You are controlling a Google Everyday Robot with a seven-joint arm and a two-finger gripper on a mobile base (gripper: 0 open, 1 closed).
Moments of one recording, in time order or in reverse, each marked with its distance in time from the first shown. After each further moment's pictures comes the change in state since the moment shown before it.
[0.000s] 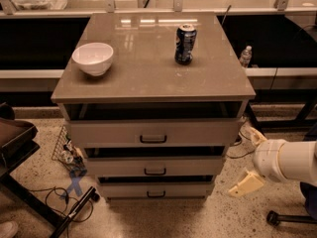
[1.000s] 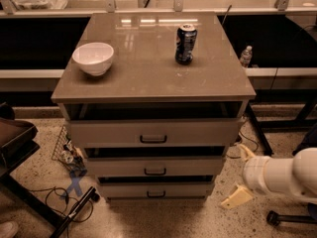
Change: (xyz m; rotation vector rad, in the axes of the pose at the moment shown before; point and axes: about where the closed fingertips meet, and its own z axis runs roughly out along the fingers) arm 0.043 0.024 0.052 -0.047 0.014 0.026
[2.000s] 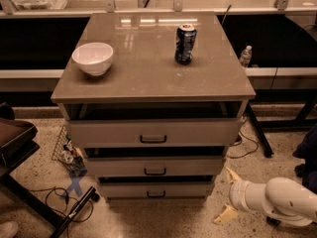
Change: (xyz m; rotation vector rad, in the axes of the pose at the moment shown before) arm 0.106 0.023 0.132 -0.037 -0.020 -0.093
